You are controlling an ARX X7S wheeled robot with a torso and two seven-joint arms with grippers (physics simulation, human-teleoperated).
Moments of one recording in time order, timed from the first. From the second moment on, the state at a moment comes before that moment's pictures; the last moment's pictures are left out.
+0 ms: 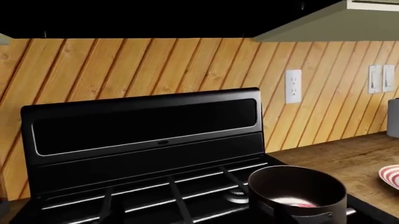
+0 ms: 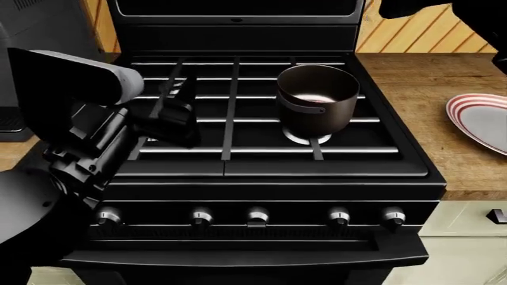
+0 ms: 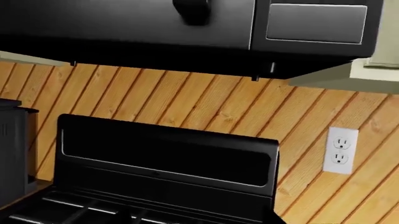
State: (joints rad) left arm -0.81 -0.55 0.10 0.67 -1.11 -0.99 -0.48; right arm 1.41 0.65 -0.26 -0.15 1.11 1.06 0.35
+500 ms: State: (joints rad) left arm -0.45 -0.55 0.14 0.77 -0.80 -0.65 -0.38; right arm 1.17 0.71 -0.07 -0.36 1.25 1.02 0.55
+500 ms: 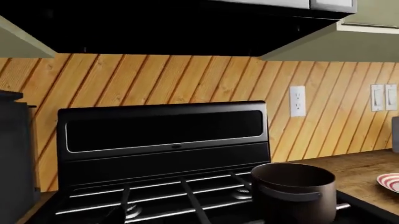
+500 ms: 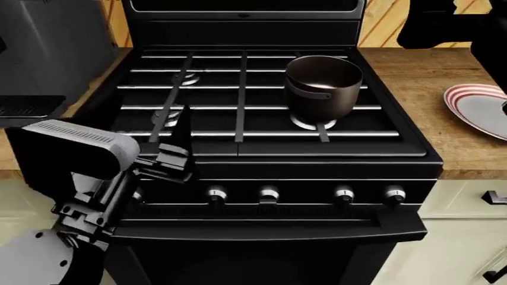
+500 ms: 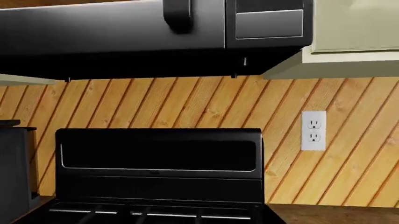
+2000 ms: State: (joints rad) left arm -0.10 -0.58 0.29 0.73 -0.48 -0.29 -0.24; right arm 0.68 0.73 0.15 -0.71 1.39 0.91 0.80
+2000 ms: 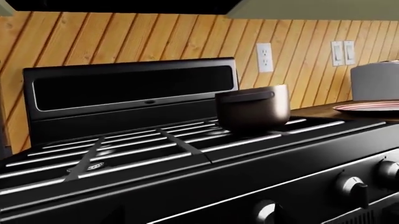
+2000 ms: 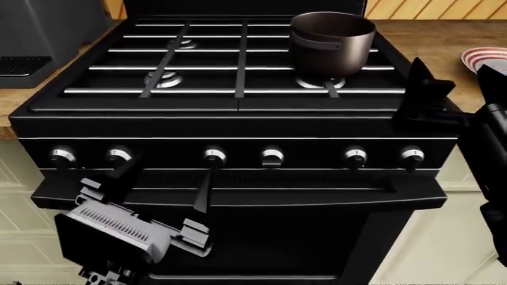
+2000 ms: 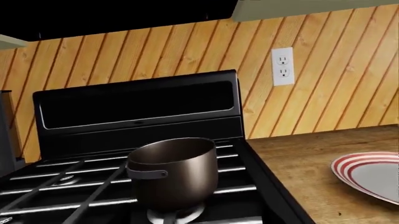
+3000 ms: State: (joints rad) left arm -0.10 -0.58 0.33 0.73 -0.47 -0.28 -0.22; right arm 0.46 0.72 0.21 -0.73 1.31 0.85 0.77
